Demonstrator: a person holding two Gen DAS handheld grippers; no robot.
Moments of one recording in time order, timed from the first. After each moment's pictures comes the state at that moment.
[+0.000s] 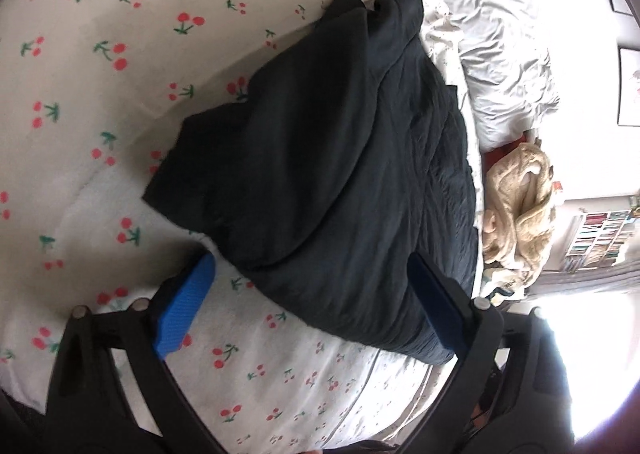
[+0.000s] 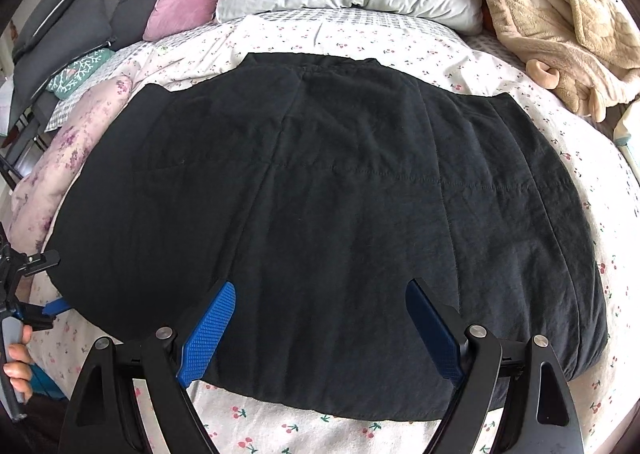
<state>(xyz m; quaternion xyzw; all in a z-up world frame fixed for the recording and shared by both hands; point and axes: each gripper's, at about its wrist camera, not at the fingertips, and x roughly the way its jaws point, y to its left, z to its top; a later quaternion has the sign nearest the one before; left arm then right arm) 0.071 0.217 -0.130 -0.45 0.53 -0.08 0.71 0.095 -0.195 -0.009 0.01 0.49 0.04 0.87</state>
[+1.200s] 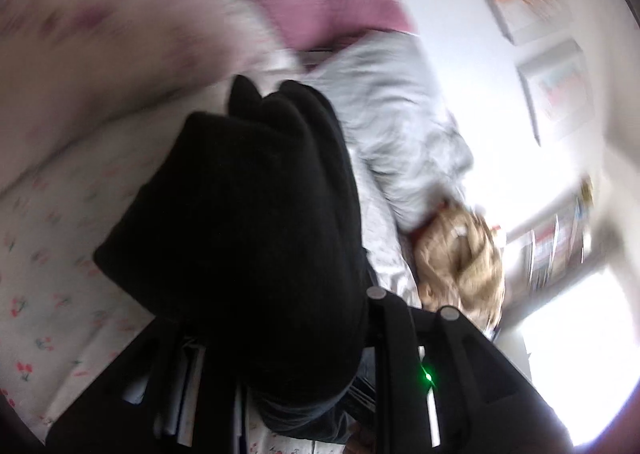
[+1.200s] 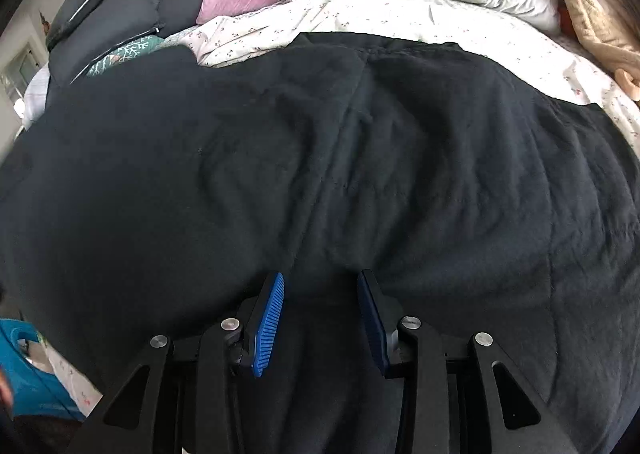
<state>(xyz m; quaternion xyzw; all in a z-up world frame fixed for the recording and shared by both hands) 0.067 0.239 -0.004 -0.42 0.30 -0.13 0.85 0.124 -0.084 -0.048 0.04 0.48 0.16 0.86</state>
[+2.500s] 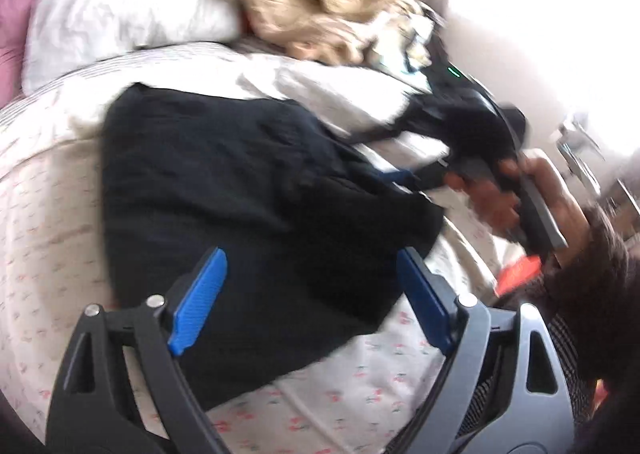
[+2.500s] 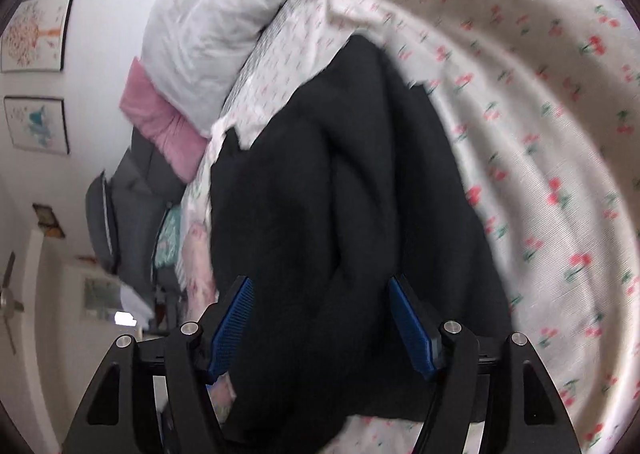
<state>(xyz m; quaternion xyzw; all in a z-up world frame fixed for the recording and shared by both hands) 0.023 -0.022 0.036 0.05 0.39 -0.41 0.82 0.067 -0.381 -0.037 0.45 0.47 0.16 0.74</state>
